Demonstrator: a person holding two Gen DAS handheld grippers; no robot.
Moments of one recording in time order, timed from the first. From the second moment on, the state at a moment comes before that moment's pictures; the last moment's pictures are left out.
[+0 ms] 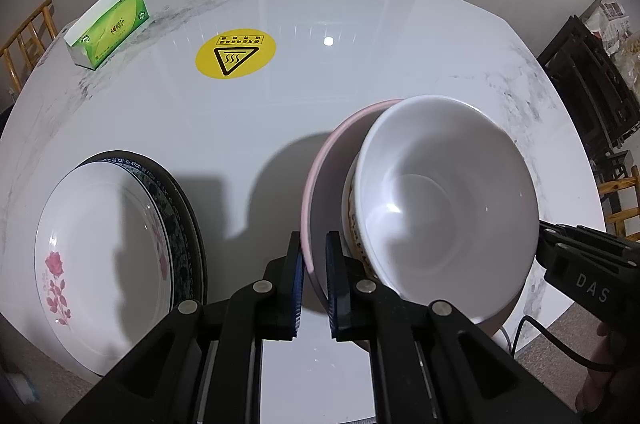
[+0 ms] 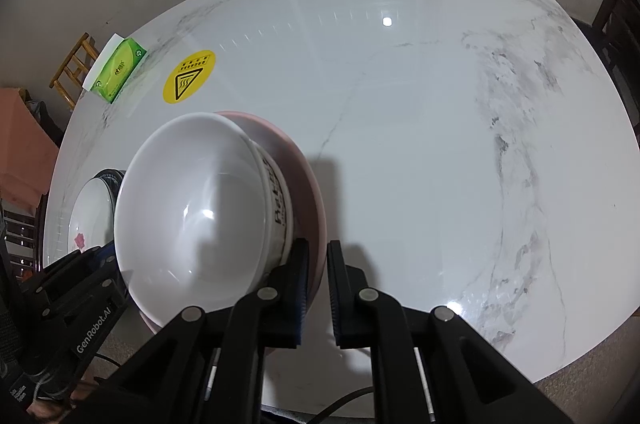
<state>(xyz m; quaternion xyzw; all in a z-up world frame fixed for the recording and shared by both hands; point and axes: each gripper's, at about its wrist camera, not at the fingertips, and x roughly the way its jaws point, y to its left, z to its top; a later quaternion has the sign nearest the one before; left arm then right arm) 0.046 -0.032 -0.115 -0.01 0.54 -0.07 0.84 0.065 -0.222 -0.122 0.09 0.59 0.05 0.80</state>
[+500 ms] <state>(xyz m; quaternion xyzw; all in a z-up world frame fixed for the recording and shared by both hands) 0.048 -0.032 -0.114 -0.01 0.54 -0.07 0.84 0.065 -0.221 -0.122 0.09 0.60 0.05 0.80</state>
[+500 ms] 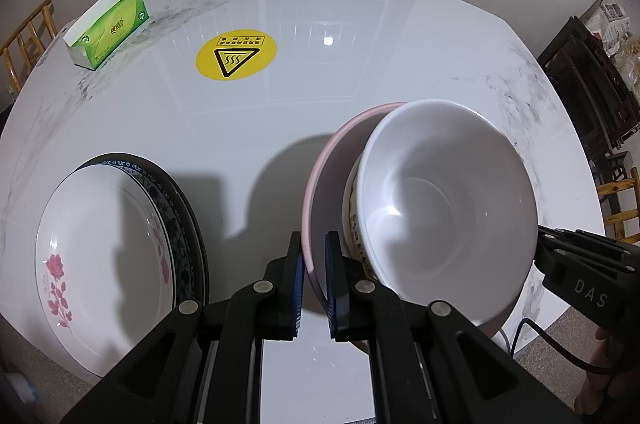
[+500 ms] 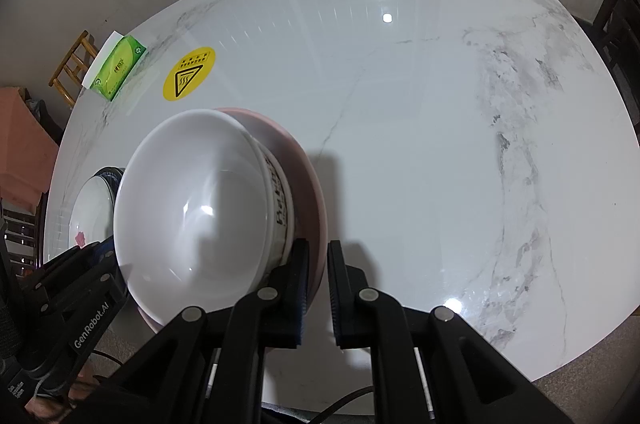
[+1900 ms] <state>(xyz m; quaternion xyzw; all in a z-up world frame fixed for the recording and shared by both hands) 0.046 0.015 -0.082 -0.02 0.52 -0.04 0.85 0.080 -0.170 -0.097 0.07 0.58 0.08 0.81</state>
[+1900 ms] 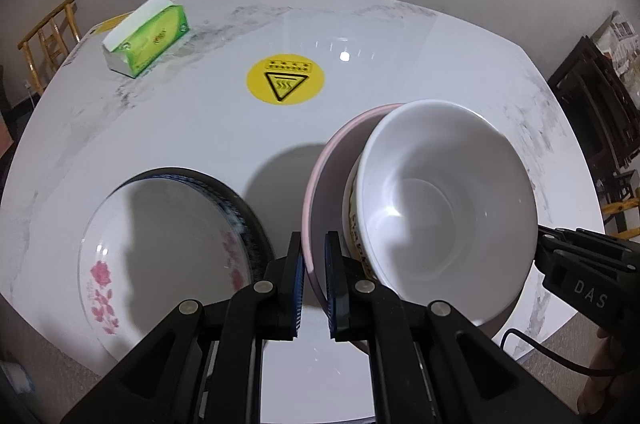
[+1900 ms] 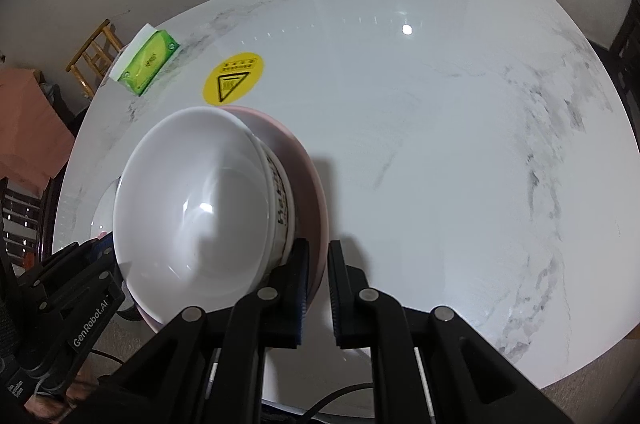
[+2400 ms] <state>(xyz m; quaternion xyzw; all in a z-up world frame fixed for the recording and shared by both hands) 0.030 0.077 -0.064 -0.04 0.51 0.01 0.86 0.088 -0.105 -0.080 0.04 0.58 0.13 0.80</state>
